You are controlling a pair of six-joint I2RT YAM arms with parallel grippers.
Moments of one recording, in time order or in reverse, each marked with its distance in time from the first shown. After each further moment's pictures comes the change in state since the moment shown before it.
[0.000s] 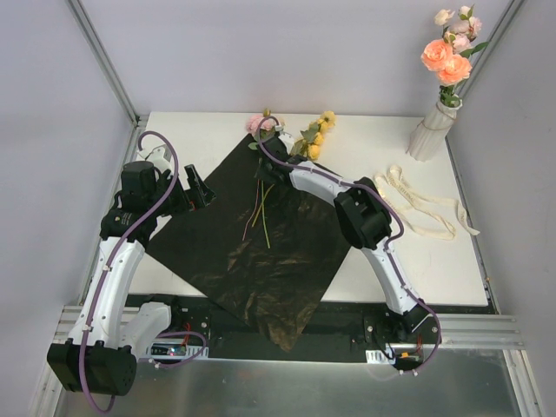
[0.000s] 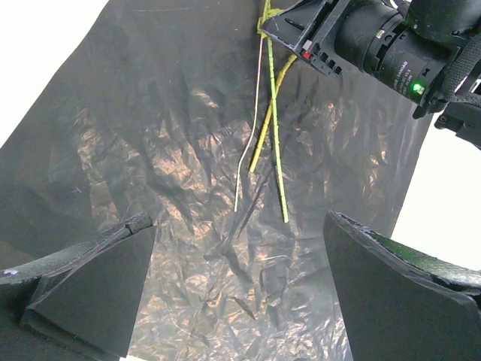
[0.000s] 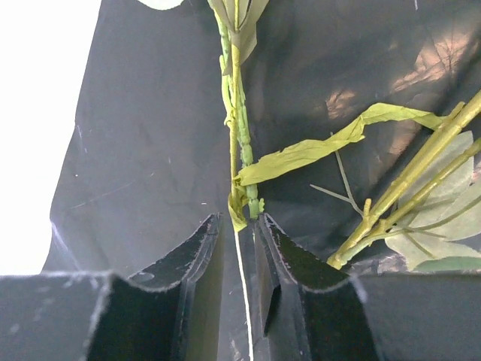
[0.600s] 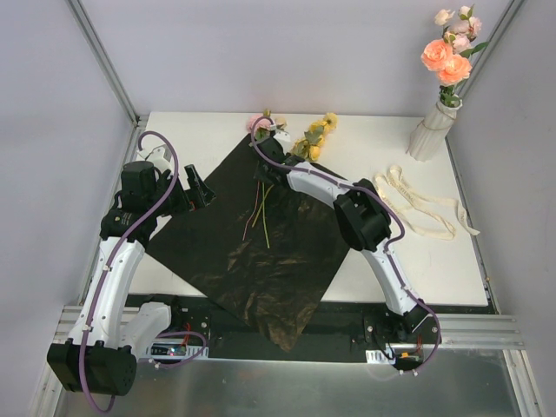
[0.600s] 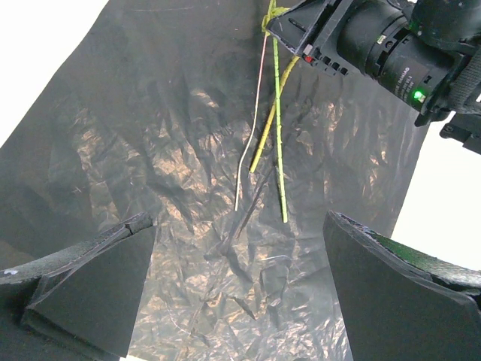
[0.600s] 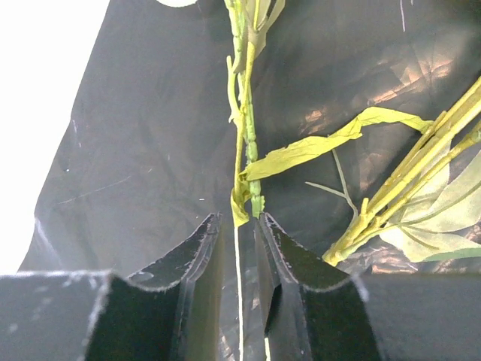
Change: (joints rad) left arm 0.000 0.000 0.000 0.000 0.000 0.000; right arm 0.025 -0.004 0.010 -0.013 0.077 -0.076
